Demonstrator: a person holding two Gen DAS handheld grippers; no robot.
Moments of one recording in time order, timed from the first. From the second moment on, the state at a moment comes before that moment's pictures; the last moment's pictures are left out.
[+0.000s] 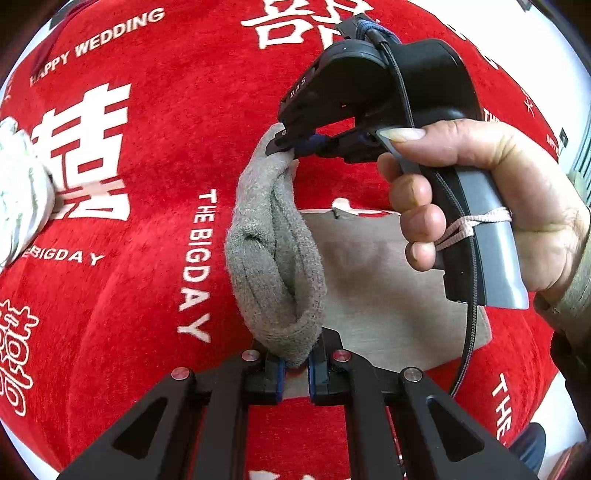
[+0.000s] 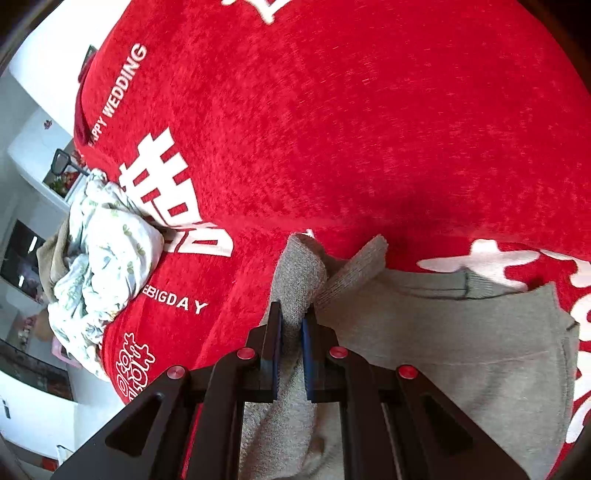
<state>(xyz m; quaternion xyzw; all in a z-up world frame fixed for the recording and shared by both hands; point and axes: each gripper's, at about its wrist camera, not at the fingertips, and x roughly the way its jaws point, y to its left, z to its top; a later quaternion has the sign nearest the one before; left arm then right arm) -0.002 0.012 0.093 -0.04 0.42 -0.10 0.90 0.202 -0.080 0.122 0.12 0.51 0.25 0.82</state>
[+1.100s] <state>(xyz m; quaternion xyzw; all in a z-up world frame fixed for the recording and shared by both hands) 0.005 -0.102 0.064 0.06 0.46 -0.14 0.87 0.213 -0.211 0.078 0.19 0.53 0.24 0.79</state>
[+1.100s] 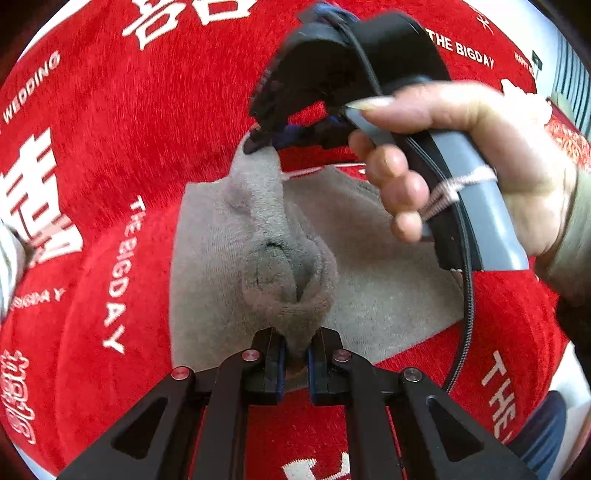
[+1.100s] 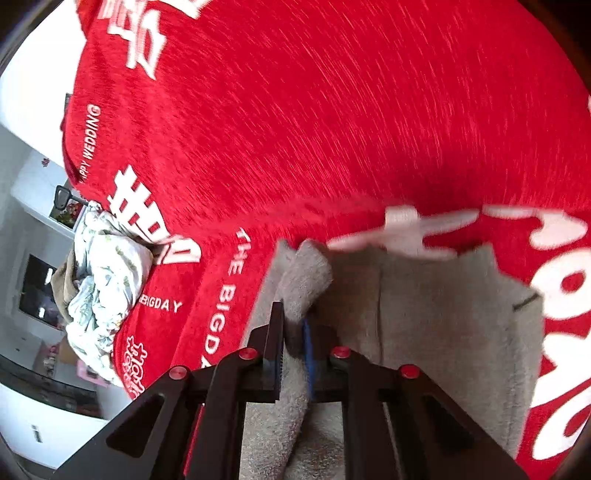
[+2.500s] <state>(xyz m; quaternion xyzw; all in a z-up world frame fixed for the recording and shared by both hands) -0.011 -0.197 0.087 0.16 0.43 -0.13 0.88 0.217 -0.250 0.091 0.14 0.53 0.32 0.77</state>
